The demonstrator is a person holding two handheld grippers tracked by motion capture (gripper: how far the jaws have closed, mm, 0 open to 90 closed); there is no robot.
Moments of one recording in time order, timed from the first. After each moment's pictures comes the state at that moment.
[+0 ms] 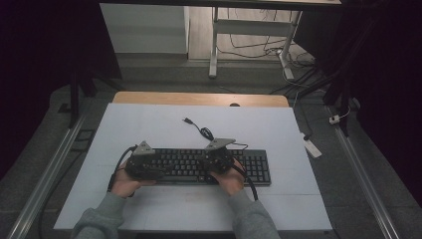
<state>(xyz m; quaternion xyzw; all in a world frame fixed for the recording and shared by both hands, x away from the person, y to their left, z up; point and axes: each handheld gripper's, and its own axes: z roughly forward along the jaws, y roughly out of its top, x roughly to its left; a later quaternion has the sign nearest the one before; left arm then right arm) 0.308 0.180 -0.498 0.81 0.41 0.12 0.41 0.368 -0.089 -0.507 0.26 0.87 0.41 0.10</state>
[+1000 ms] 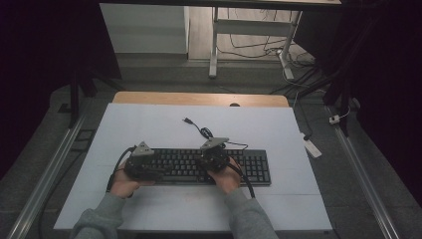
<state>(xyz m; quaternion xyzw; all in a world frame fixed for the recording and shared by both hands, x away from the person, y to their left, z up) 0.307 0.183 -0.499 0.81 0.41 0.13 0.40 0.376 -0.078 -0.514 0.26 0.87 0.40 0.10</state>
